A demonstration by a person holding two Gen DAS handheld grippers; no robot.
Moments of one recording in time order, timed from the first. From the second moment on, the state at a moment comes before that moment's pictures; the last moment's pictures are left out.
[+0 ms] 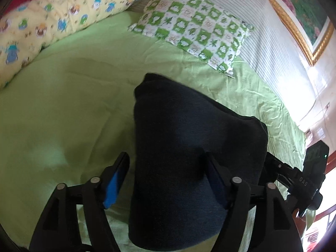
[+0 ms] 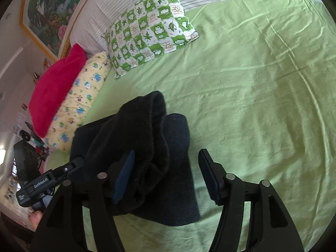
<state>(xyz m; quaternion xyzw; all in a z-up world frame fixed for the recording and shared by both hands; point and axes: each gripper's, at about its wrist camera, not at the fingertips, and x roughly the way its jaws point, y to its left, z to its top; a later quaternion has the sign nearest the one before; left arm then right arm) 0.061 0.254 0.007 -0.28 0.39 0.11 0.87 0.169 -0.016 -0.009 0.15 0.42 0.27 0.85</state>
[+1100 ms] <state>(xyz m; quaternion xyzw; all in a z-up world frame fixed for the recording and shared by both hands) 0.006 0.204 0.030 -0.18 0.40 0.11 0.89 0.108 -0.012 0.030 0.08 0.36 0.34 0.86</state>
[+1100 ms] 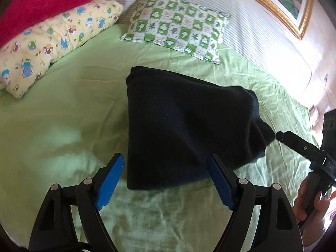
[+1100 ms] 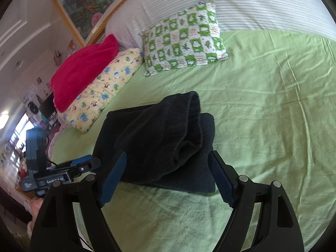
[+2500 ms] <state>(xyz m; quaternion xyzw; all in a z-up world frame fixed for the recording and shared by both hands) -0.010 0.170 0.014 -0.08 0.41 0.17 0.89 0.083 0.023 0.010 -0.12 0.35 0.41 0.83</state>
